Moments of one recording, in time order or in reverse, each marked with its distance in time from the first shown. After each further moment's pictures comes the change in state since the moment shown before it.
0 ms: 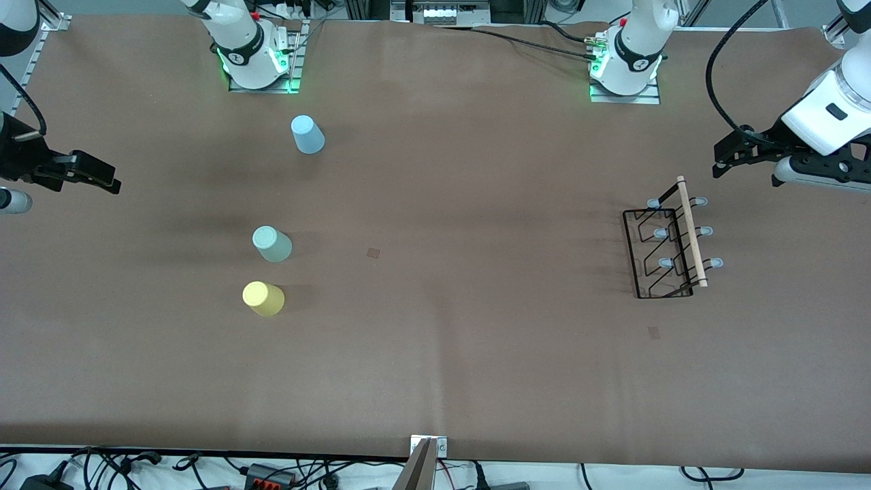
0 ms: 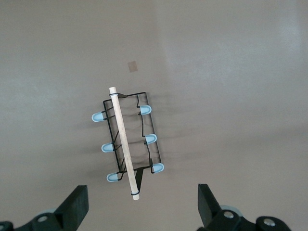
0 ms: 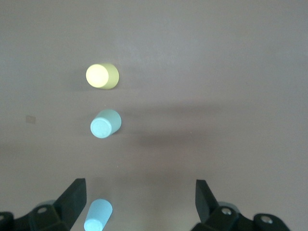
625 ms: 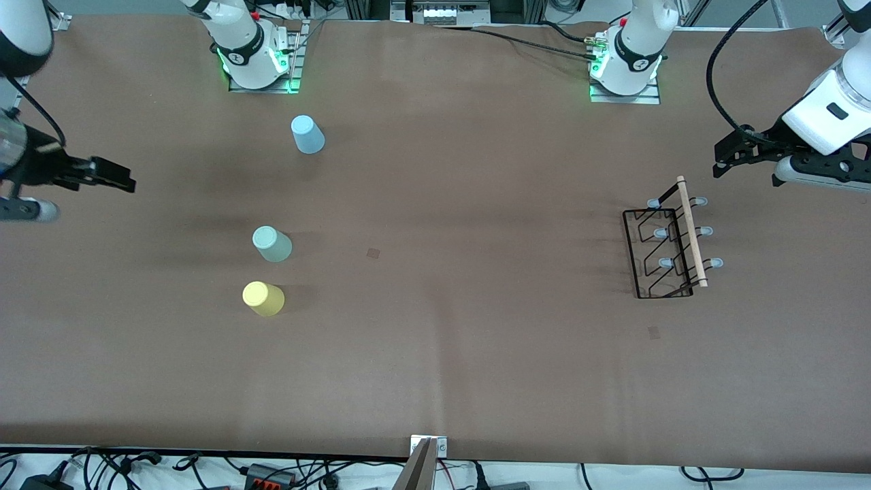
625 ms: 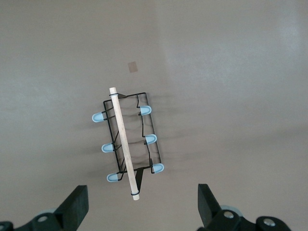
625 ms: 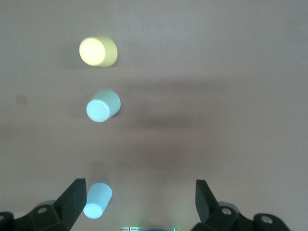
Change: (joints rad) left arm 0.000 0.000 0.000 0.002 0.000 0.000 0.000; right arm 0.006 0.074 0.008 -0.004 0.001 -0.053 -0.003
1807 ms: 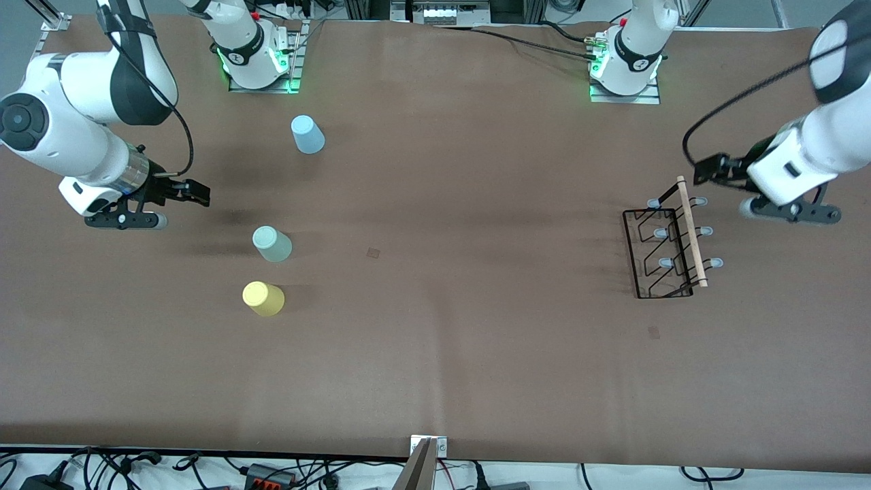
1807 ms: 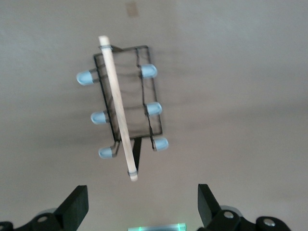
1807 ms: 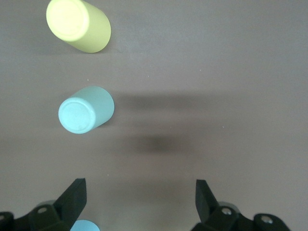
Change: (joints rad) left arm 0.011 0.150 0.003 -0.011 0.028 -0.058 -0.067; right arm 0.032 -0.126 0.003 -0.584 0.000 0.540 0.024
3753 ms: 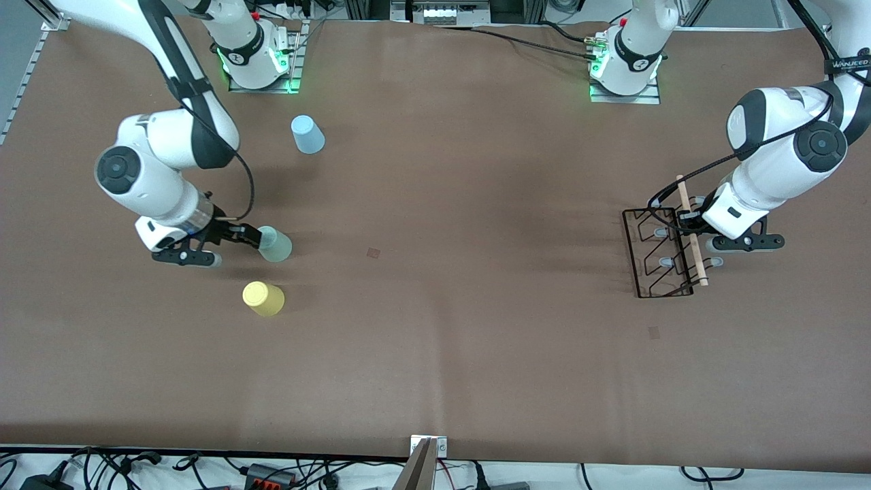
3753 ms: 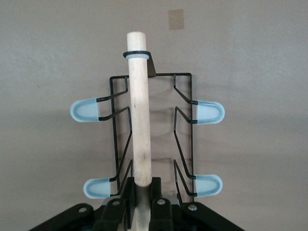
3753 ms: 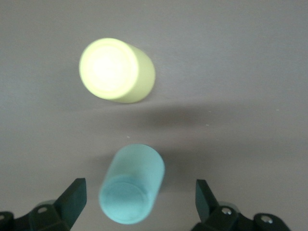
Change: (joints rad) left arm 0.074 0.017 -0.010 -0.439 0.042 0.618 -0.069; right arm 0.105 0.234 0.028 0.015 0.034 0.359 0.222
